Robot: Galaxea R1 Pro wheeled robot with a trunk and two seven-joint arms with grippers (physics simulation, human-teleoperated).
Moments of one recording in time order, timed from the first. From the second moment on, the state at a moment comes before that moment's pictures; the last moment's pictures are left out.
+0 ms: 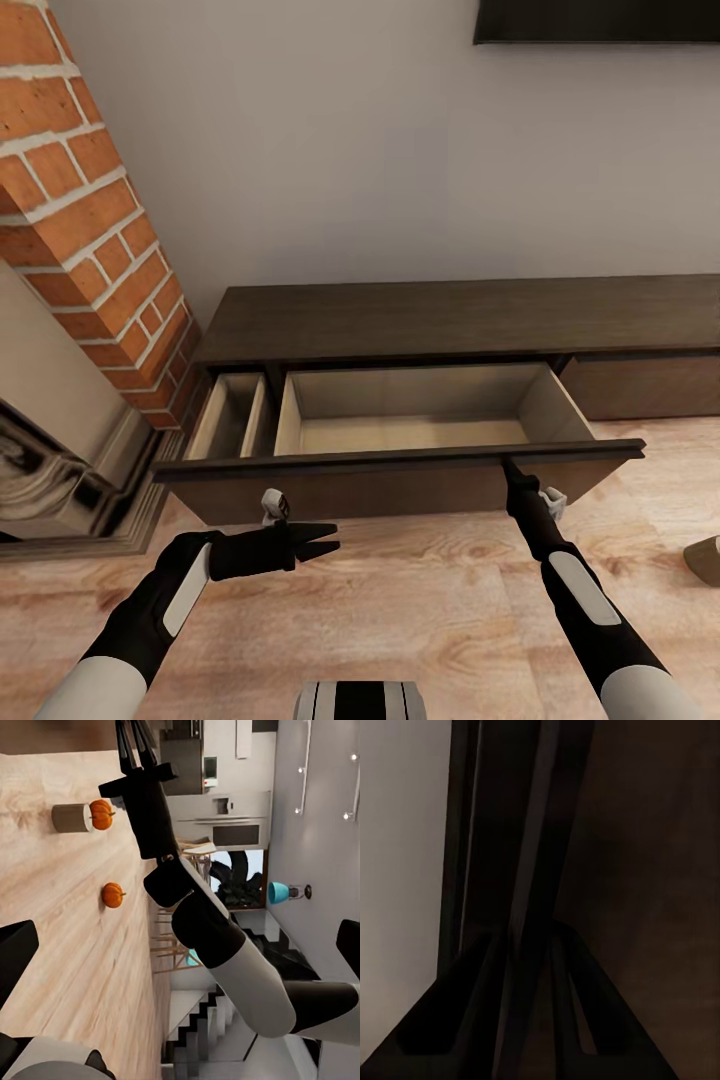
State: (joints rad) left arm -0.53 0.08 -0.09 -0.96 0.45 0.98 -1.27; right arm -0.52 -0.14 -0.02 -0.83 -1.48 0.04 0.44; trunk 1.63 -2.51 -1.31
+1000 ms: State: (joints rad) left arm -0.53 0.08 -0.09 -0.96 0.45 0.98 -1.27; right arm -0.49 -0.14 0.00 -0.83 -1.48 0.04 0.50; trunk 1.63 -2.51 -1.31
